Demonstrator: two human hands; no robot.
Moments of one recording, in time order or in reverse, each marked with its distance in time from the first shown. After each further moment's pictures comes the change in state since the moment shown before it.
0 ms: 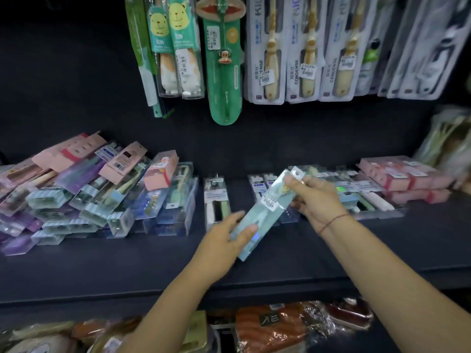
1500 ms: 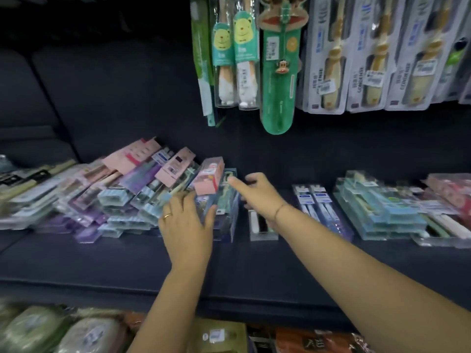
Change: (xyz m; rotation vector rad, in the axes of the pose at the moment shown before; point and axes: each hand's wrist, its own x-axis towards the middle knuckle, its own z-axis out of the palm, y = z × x) left_hand 0.001 -0.039 -0.091 0.707 0.876 -0.065; right_hand 0.017 0.027 0.164 -0.462 -0.398 0.017
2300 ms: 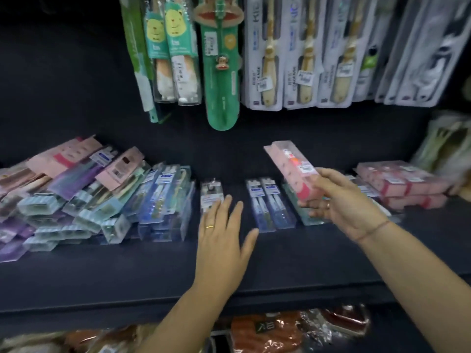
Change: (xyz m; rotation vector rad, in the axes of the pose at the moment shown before) left_hand -0.072 0.089 0.035 -0.114 -0.237 0.494; right_hand -0.113 0.024 -0.179 0.386 0.309 0.036
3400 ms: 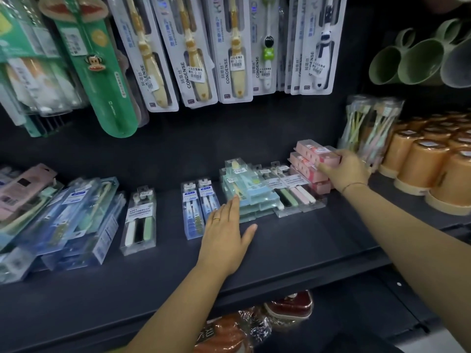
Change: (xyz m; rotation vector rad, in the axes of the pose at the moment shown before) left_hand 0.046 0.110 0.079 -0.092 -0.404 0.071; right_hand 0.112 0.018 -0.215 -0.976 0.679 -0.145
